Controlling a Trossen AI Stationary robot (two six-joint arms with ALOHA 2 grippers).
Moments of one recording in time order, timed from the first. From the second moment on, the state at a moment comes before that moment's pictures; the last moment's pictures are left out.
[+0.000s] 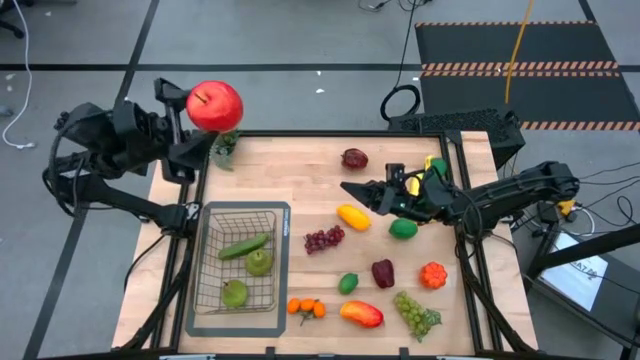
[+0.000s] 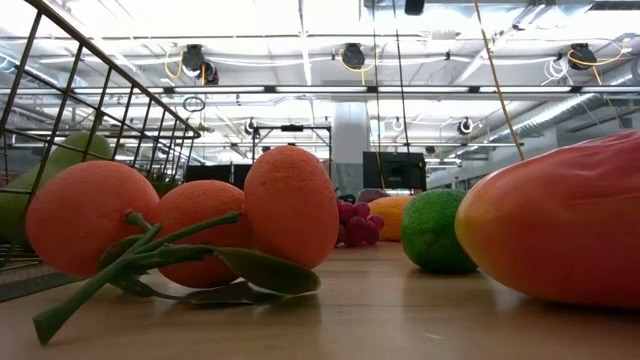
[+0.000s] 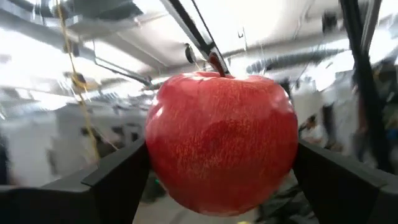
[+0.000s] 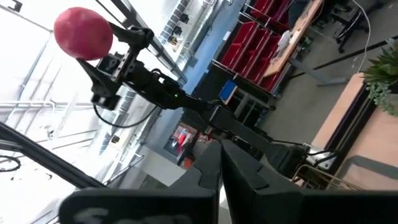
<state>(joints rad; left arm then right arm) -0.08 0.95 1.45 0.00 -0.22 0.24 0.18 1.25 0.83 0.65 0.42 1.00</state>
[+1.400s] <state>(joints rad) -0.08 1.01 1.45 0.00 -0.21 -1.19 0.20 1.25 0.82 0.62 -0.04 0.79</state>
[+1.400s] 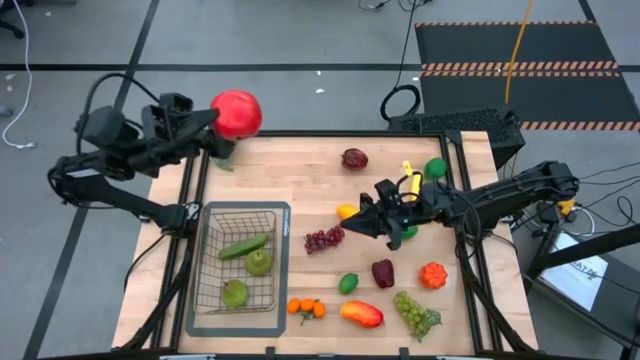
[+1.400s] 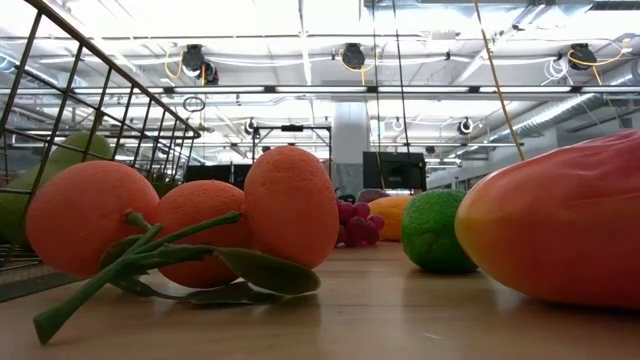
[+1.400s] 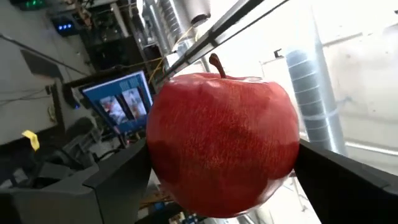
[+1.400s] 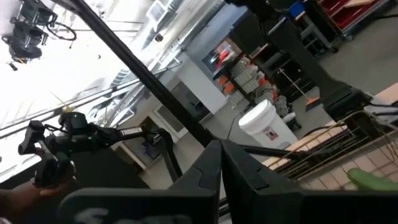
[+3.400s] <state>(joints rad) -0.56 1.42 1.26 -1.26 0.13 -0.66 0.20 1.25 0.80 0.74 0.03 0.95</state>
